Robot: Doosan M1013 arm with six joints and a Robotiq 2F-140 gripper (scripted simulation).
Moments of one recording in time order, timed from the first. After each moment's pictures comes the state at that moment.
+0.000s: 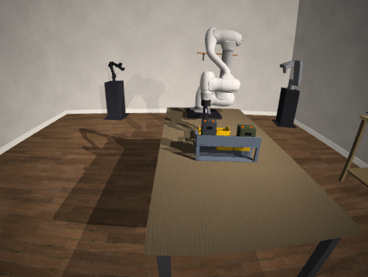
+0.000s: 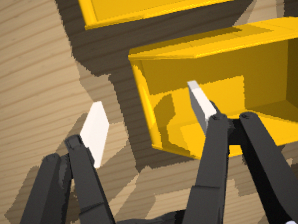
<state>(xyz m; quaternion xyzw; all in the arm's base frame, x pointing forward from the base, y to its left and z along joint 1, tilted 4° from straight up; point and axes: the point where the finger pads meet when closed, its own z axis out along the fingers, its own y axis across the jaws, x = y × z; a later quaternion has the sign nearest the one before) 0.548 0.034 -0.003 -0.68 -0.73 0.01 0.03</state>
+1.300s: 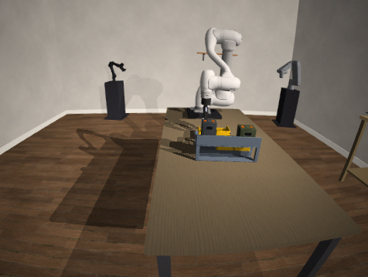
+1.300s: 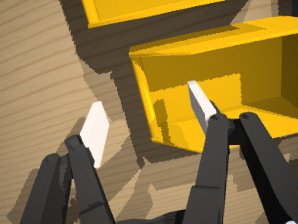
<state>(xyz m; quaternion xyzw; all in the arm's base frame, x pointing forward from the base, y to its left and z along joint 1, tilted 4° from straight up) 0.549 0.033 0.009 -0.68 -0.73 0.01 0.03</state>
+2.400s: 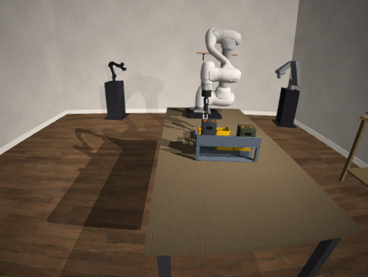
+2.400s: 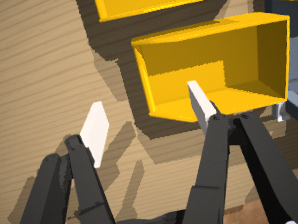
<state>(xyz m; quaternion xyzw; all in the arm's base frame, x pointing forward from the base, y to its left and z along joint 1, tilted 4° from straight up) 0.552 0.032 0.070 -0.68 -0.73 0.01 0.03</state>
